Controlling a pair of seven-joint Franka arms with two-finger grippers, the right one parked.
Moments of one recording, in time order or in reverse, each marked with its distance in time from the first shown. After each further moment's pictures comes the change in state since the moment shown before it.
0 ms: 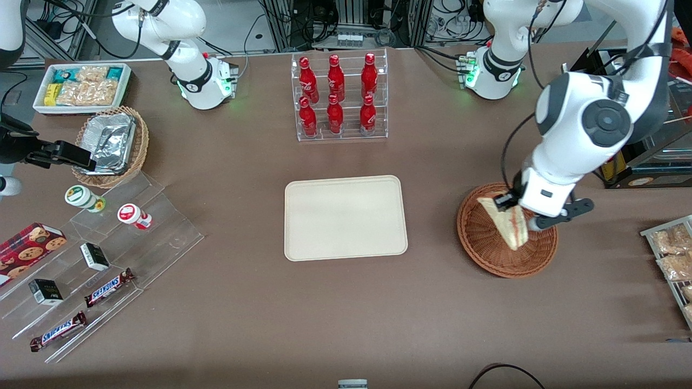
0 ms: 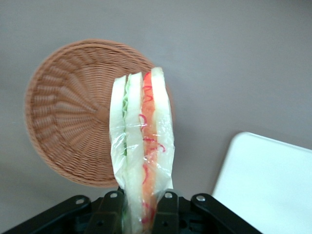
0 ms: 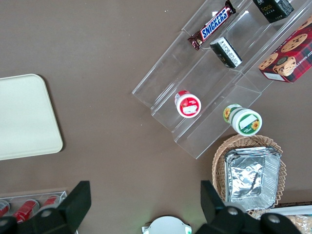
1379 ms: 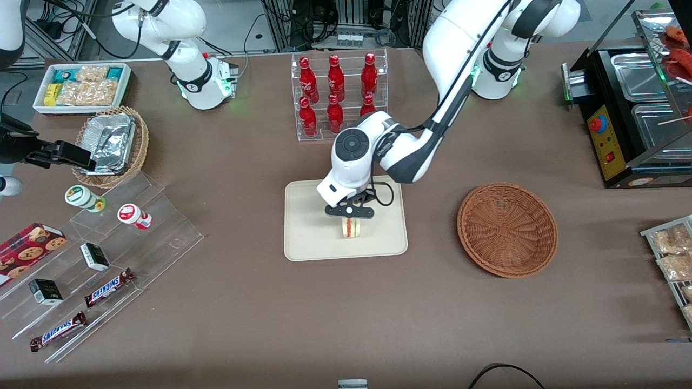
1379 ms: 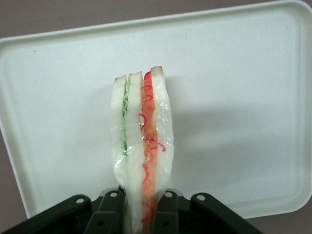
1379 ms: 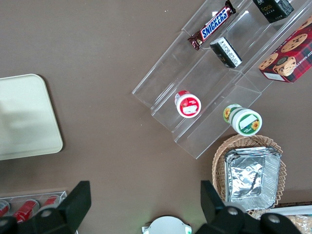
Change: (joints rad) arm -0.530 0.556 -0.008 0.331 0.042 0.209 -0.141
